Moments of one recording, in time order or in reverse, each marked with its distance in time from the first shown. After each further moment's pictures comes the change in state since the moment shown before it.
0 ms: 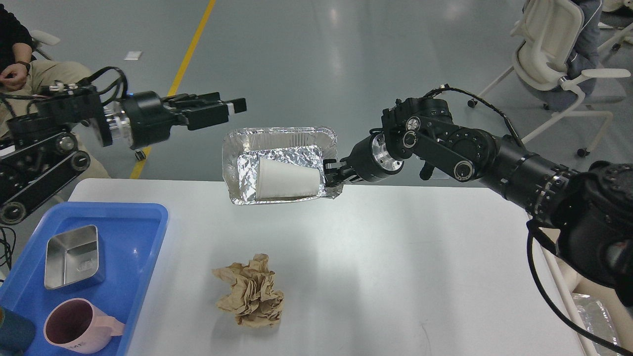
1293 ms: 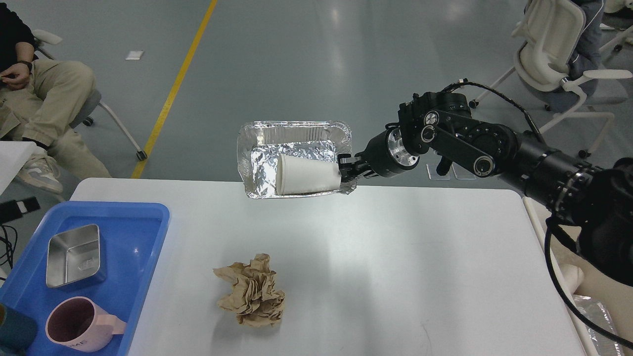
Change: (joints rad) left arm 0.581 0.665 -0.004 -0.201 -0.236 0.076 0.050; right arm 0.002 -0.073 0.001 0.046 0.002 0.003 0.000
